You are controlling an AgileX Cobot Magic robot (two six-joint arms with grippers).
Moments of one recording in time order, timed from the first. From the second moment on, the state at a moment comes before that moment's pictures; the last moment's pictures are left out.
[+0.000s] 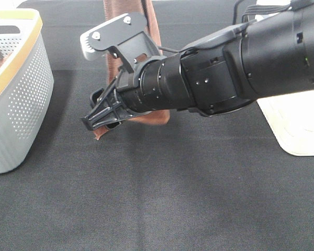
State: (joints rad) left arm -0.57 1.67 -1.96 -0.15 0.97 -0.19; right arm 0.91 1.75 -1.02 1.73 -0.25 -1.68
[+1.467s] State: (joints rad) left arm -0.57 1.62 -1.96 -0.20 0.95 -0.13; right arm 0.91 1.75 -0.99 1.74 -0.54 -1.68
